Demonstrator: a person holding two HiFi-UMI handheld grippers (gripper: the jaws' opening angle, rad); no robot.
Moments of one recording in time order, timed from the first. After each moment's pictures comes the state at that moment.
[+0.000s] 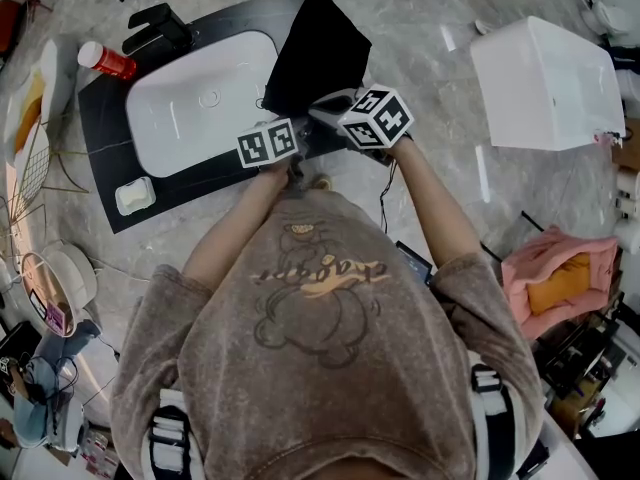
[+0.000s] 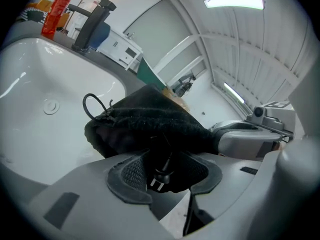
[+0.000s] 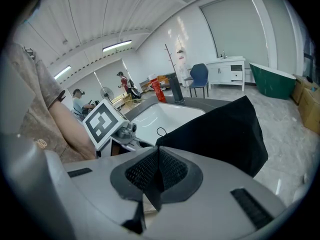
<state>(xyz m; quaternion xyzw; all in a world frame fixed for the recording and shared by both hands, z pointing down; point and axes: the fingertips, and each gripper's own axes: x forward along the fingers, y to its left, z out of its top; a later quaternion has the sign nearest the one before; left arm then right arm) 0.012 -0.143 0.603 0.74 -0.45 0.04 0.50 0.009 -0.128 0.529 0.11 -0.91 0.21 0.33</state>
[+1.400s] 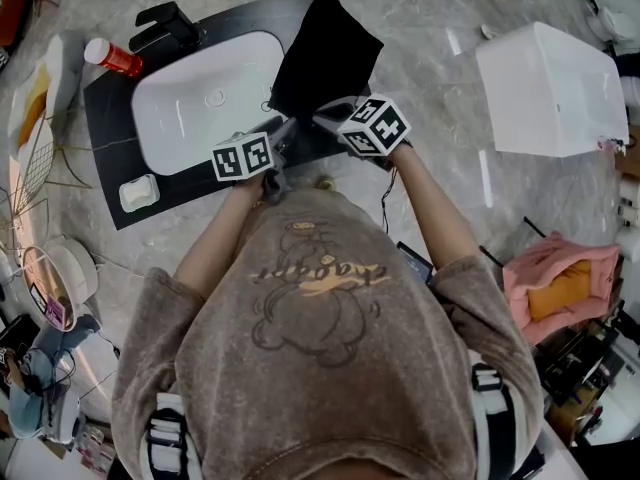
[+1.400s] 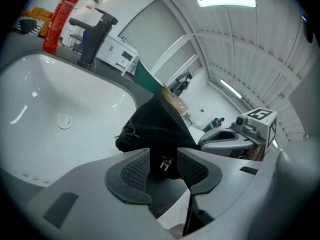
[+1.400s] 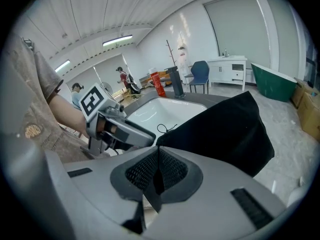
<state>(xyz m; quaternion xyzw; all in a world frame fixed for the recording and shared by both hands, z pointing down) -0.036 -0.119 0.585 0.76 -0.44 0.06 0.47 0.012 -0.120 0.545 0.11 -0.91 0.20 0.35</state>
